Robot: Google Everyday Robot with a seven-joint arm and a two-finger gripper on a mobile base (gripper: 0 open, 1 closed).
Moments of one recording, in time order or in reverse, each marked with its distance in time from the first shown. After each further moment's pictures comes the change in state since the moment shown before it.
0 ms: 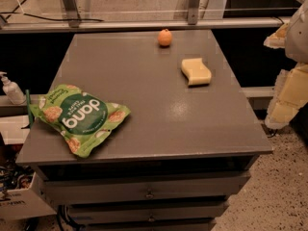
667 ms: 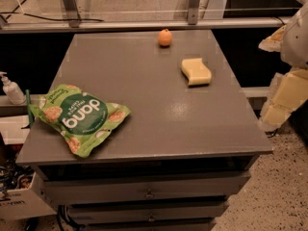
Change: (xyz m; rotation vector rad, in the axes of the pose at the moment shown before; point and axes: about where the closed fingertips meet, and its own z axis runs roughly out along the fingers) arm -0.008 0.004 0.006 -0.002 -0.054 0.007
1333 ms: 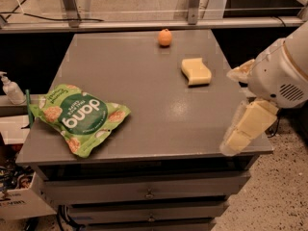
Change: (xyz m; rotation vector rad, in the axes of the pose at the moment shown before) arm -0.039 0.046 0.048 -0.126 -0.217 0.062
